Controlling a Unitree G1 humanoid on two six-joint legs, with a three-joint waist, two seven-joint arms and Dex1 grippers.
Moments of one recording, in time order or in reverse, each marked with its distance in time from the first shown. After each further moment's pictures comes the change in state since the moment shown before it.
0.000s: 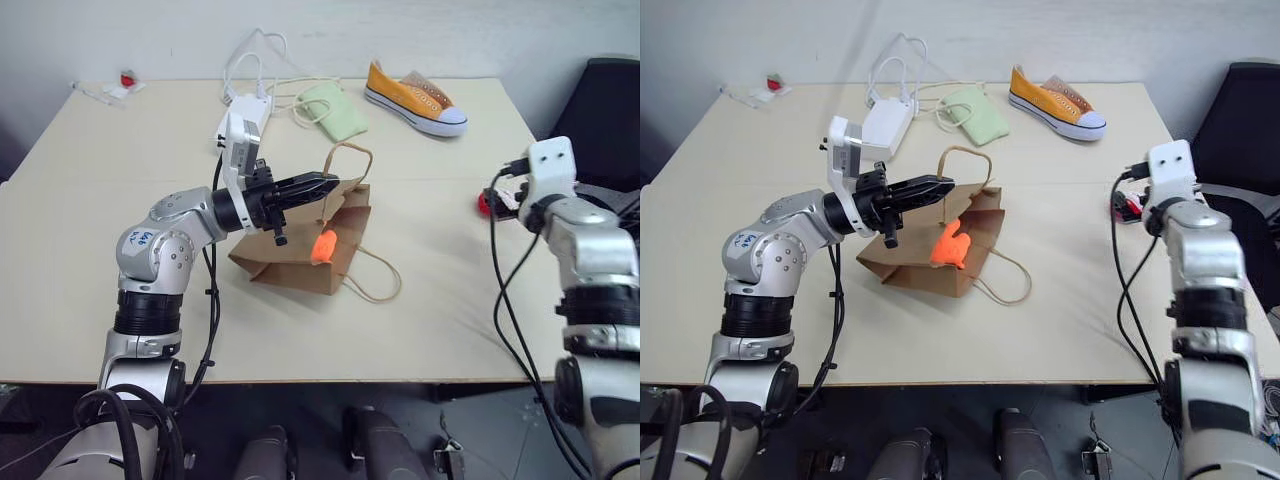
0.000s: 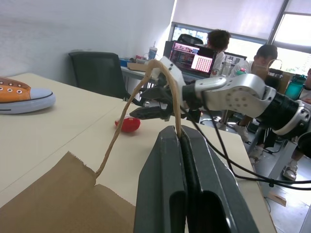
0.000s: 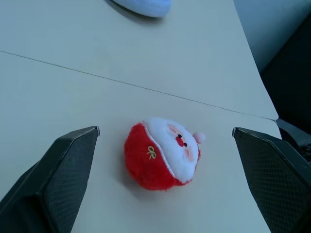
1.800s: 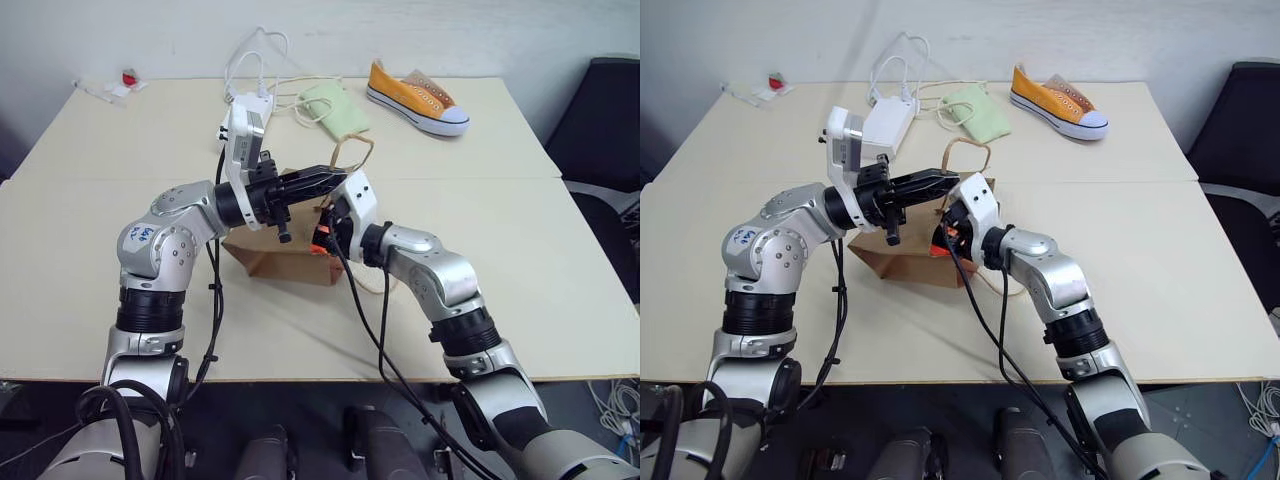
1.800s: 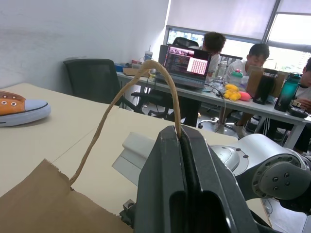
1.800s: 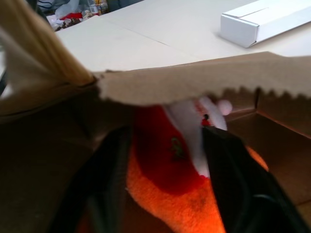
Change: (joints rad) left arm -0.021 -0.012 -0.002 -0.019 -0.002 -0.001 -0.003; right arm 0.147 0.427 0.253 -0.502 0.343 0.070 0.345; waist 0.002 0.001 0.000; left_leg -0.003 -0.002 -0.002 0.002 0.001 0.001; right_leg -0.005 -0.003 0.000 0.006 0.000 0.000
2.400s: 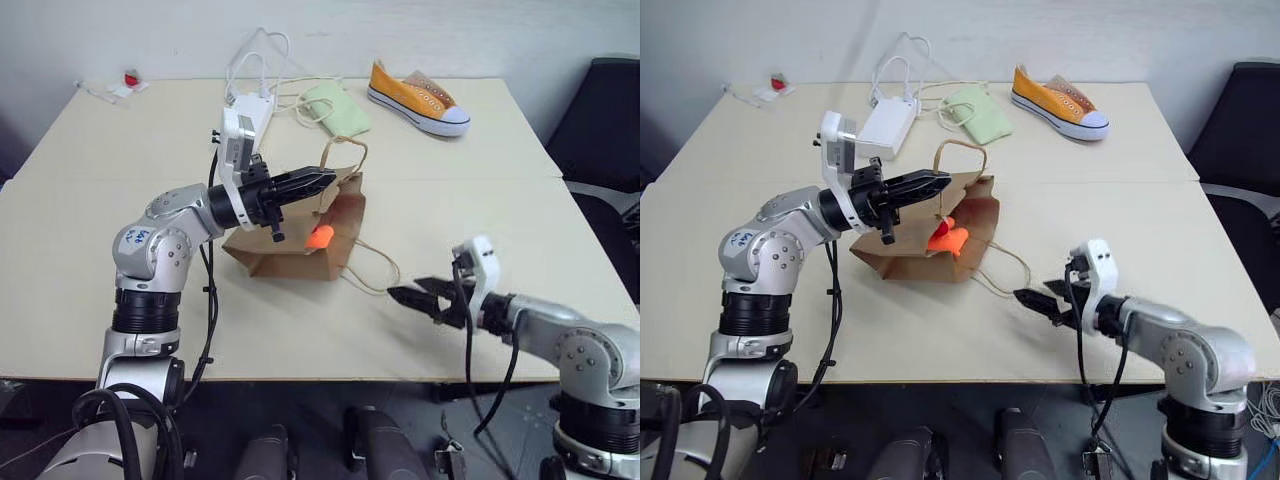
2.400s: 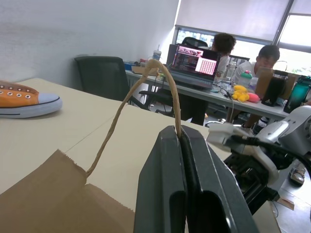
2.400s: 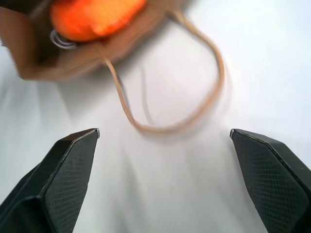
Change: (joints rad) left arm 0.013 0.012 0.011 0.031 0.001 -0.019 0.000; right arm 0.457 -0.186 -0.520 -0.462 0.385 0.722 -0.192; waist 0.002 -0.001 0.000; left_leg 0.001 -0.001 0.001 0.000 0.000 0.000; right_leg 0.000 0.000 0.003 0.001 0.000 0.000
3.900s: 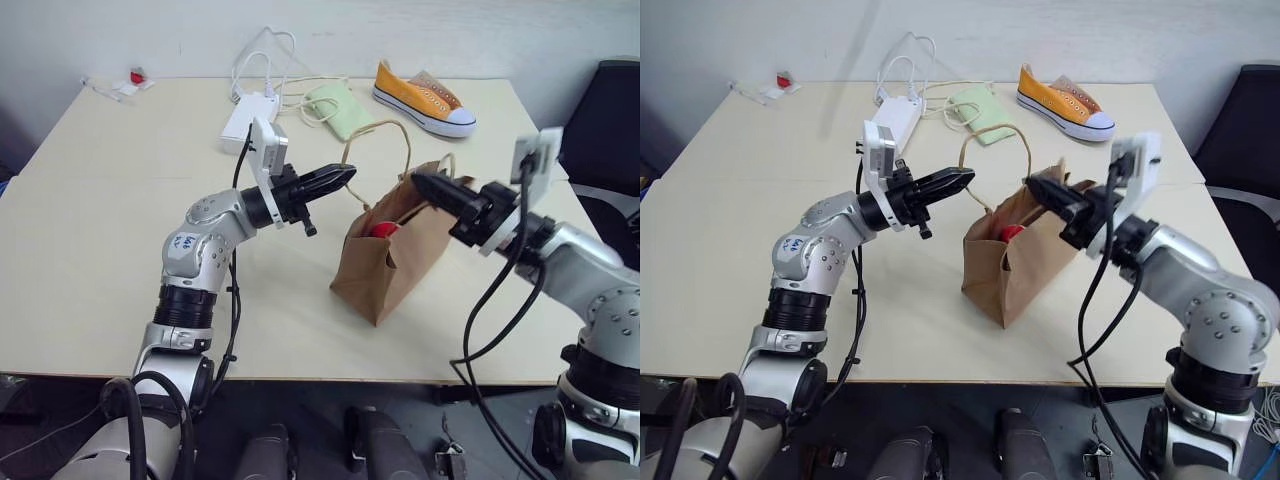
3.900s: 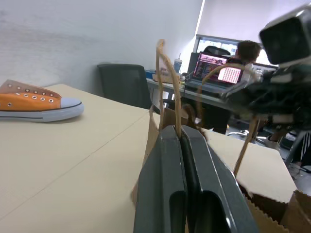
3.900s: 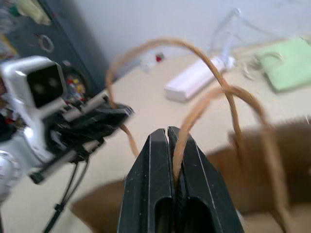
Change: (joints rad) left arm -0.020 -0.147 -0.050 0.129 0.111 -0.178 0.085; right arm -0.221 -0.128 0.010 -0.035 0.382 -0.346 -0.219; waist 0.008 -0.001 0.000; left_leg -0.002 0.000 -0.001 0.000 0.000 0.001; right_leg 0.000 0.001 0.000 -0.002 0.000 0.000
